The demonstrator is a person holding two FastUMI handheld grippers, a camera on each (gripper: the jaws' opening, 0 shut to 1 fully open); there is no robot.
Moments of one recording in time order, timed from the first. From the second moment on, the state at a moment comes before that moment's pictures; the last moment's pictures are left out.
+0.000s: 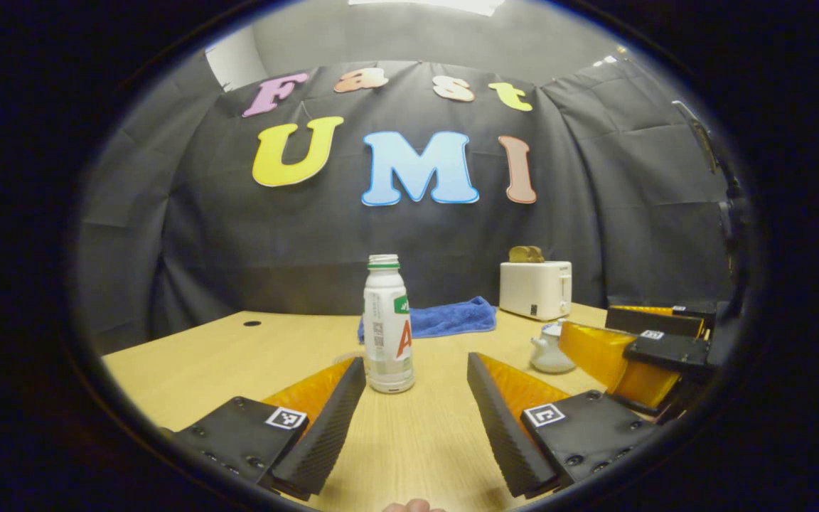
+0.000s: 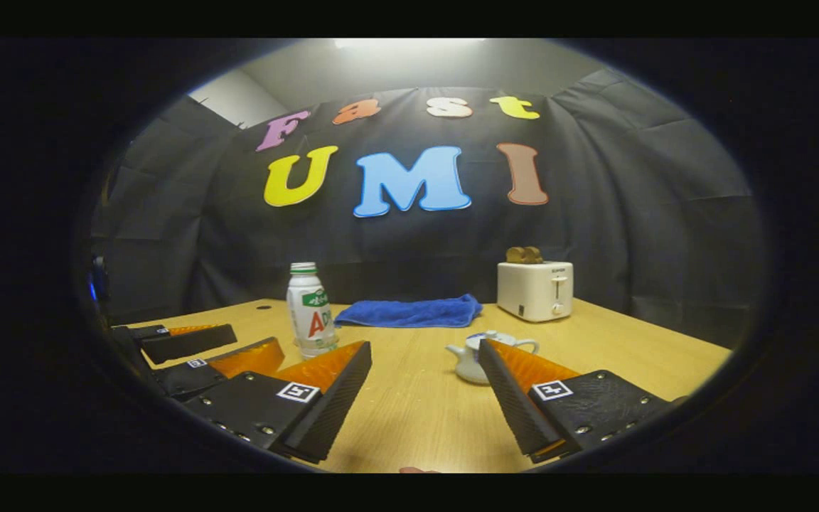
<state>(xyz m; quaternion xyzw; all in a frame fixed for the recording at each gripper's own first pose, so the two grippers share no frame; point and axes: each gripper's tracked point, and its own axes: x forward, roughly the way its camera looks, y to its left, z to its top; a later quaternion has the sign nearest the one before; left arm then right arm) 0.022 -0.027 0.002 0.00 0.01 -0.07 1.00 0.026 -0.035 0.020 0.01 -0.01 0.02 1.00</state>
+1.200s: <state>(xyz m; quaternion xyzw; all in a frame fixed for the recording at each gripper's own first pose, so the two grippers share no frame) 0.147 0.019 0.062 -0.02 -0.02 -0.07 1.00 0.140 -0.093 -0.009 0.00 0.08 -0.03 1.00</state>
